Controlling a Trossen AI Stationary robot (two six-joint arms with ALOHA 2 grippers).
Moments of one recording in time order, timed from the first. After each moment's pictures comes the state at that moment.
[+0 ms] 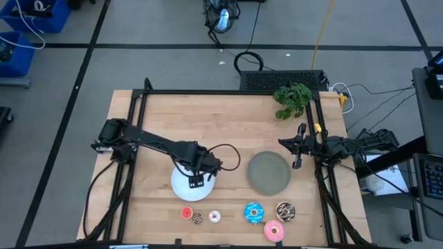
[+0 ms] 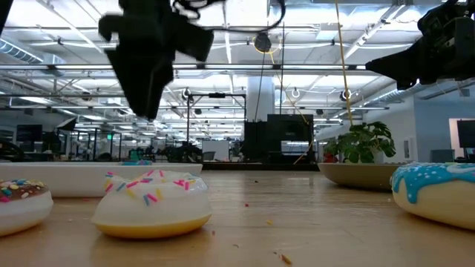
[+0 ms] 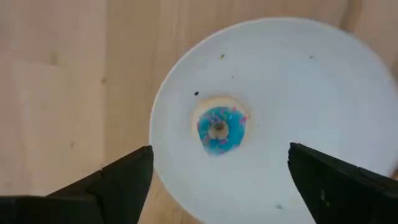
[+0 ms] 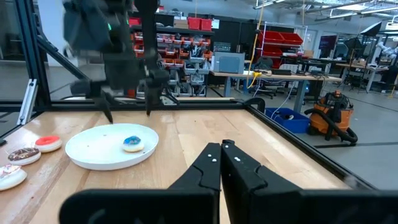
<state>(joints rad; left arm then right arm) -0.22 1.85 1.47 -1.21 -0.09 -0.41 0.22 0.06 0.02 0.09 0.44 -0.06</state>
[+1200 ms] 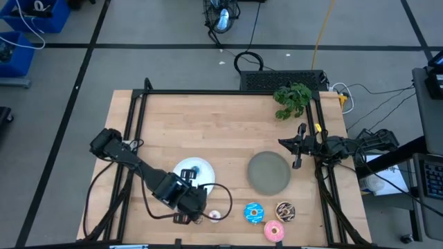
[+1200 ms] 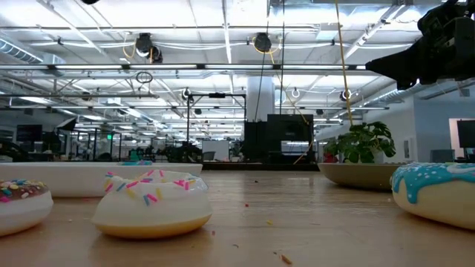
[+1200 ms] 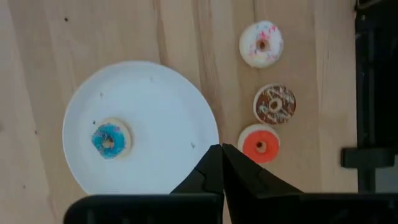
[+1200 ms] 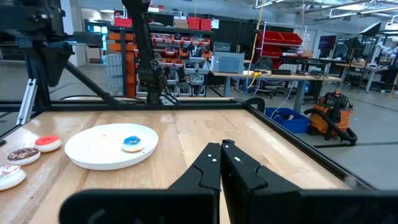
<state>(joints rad) -0.57 1.84 1.71 -1.24 -0.13 -0.45 0.22 0.06 0.01 0.09 0.44 -0.06</state>
